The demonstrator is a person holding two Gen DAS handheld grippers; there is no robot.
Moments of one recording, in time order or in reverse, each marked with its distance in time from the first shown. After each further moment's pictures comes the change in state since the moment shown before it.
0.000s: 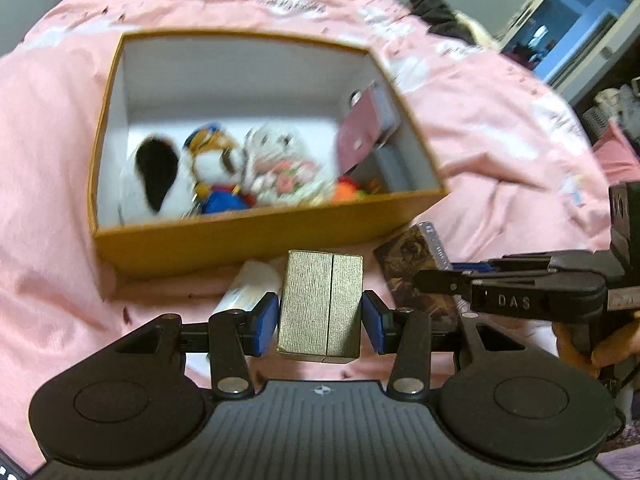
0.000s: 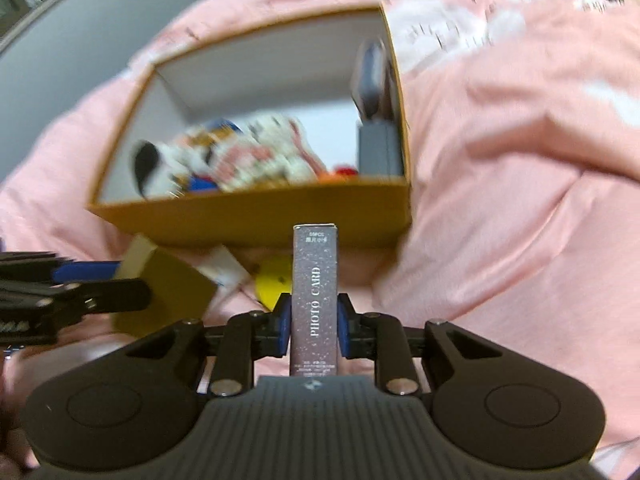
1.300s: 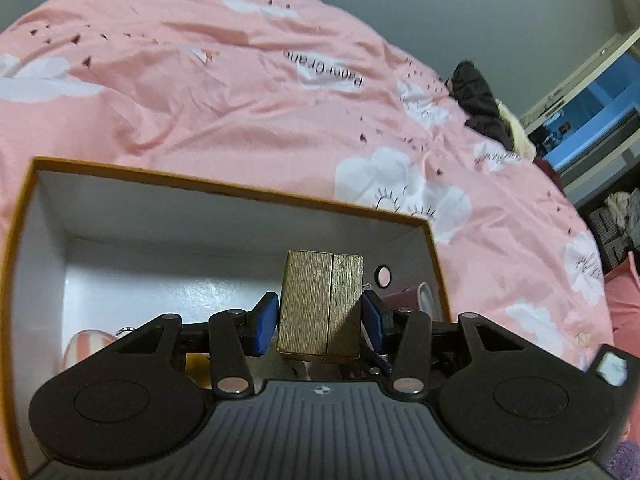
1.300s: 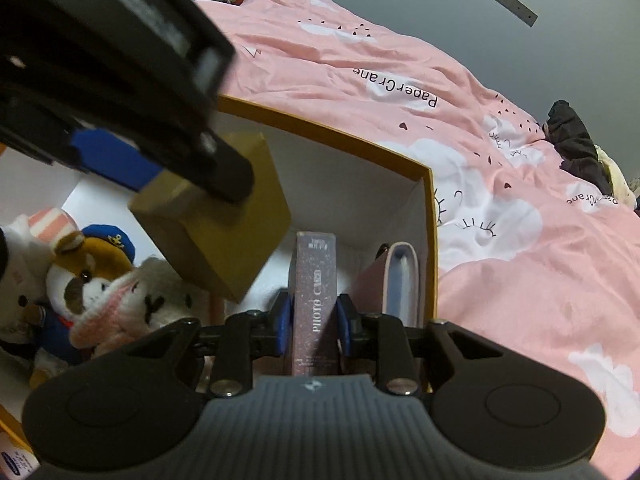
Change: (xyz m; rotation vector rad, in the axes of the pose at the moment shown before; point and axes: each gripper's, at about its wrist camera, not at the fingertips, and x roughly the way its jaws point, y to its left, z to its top) left arm 0.100 0.043 0.163 -0.199 -0.102 -0.050; right arm 0.116 0.034 0.117 -0.362 -0.160 -0.398
